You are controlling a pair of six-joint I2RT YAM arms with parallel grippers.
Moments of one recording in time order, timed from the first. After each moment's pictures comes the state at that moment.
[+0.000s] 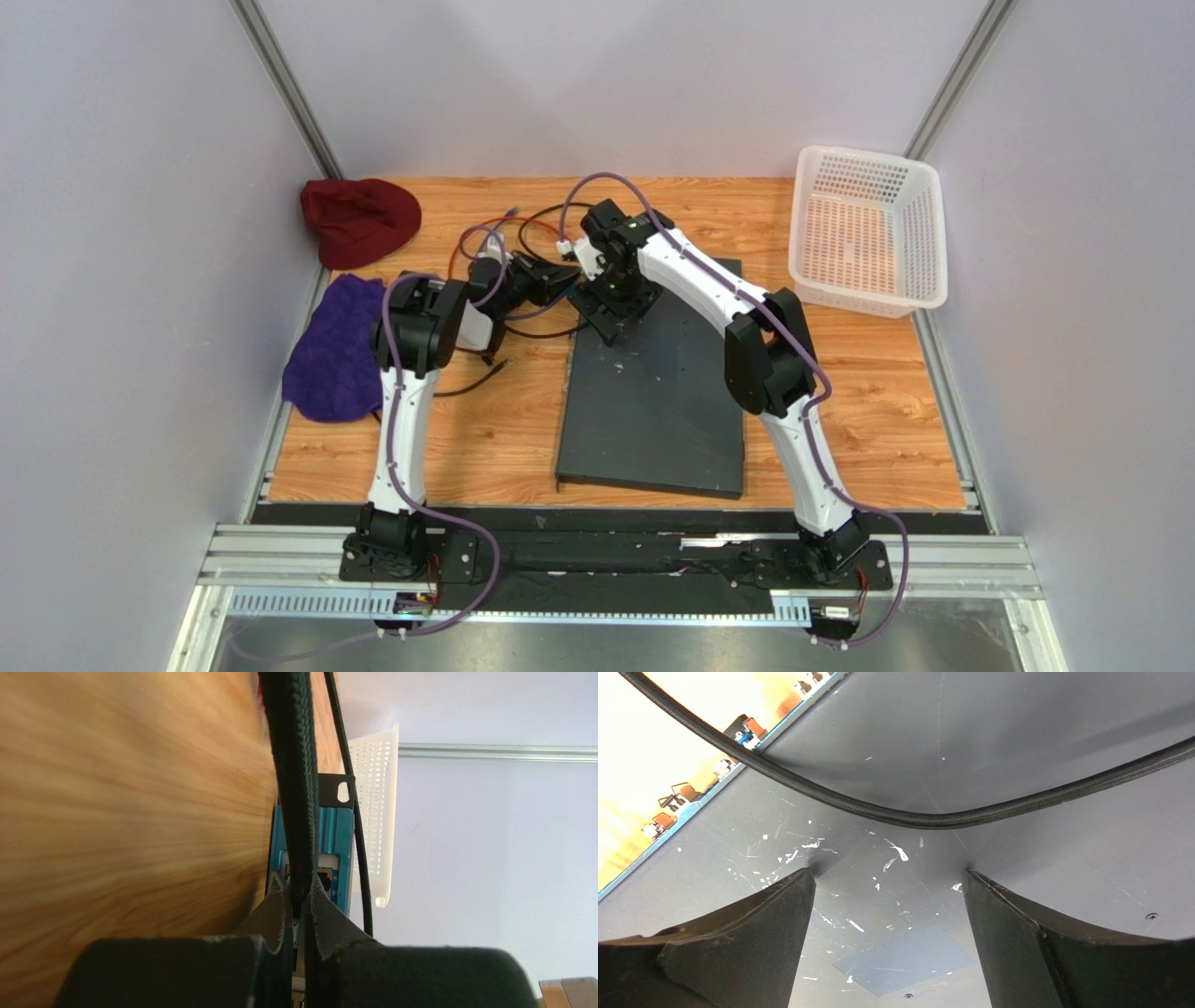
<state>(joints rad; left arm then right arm) -0.24 2.44 1.20 1.11 0.51 -1.42 0.62 2.32 2.12 -1.10 -0.07 -0.18</state>
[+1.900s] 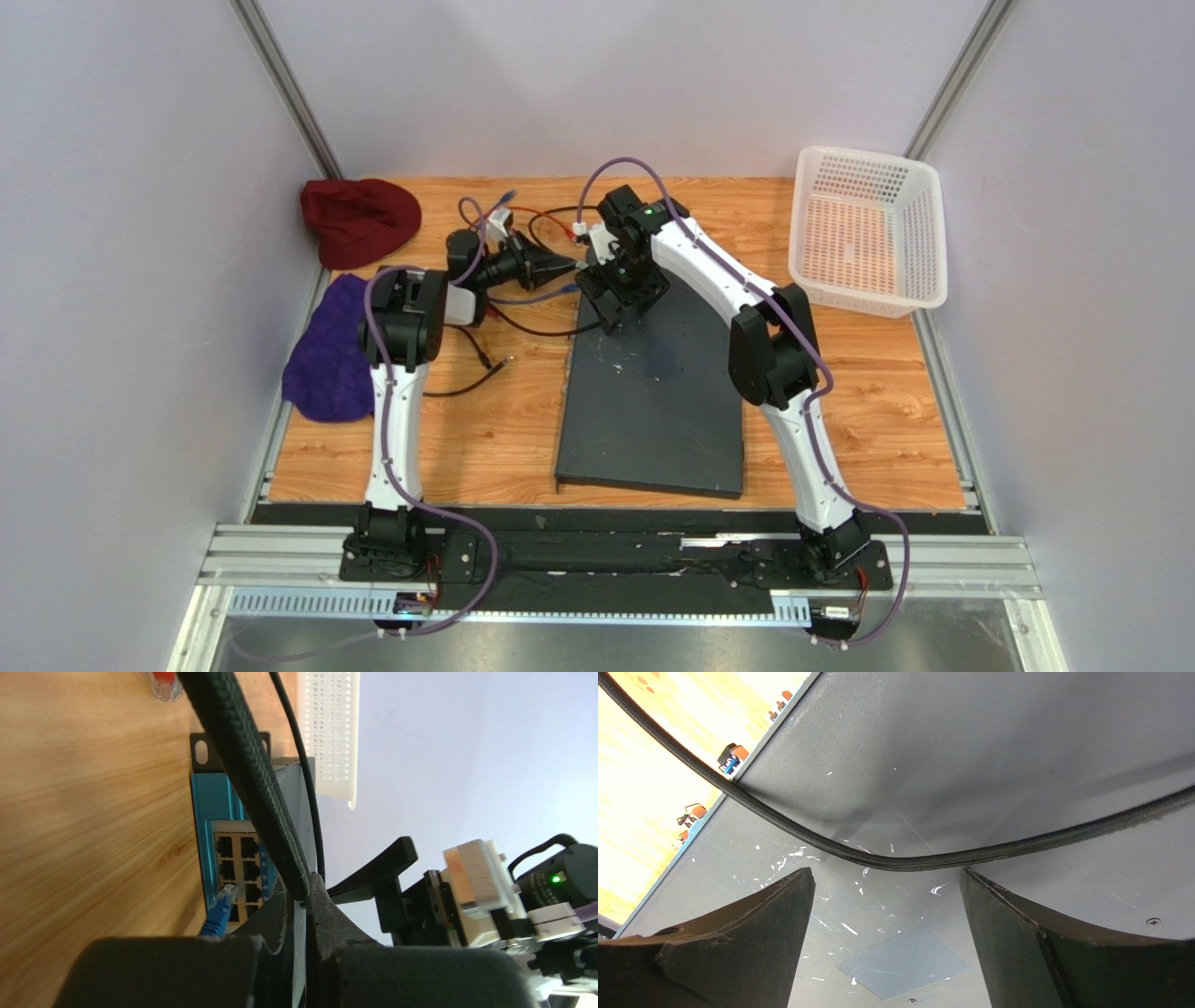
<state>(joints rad) -0.12 2.49 1.41 1.03 0.98 -1.44 0.56 2.36 2.19 -1.12 -0.16 -0.10</state>
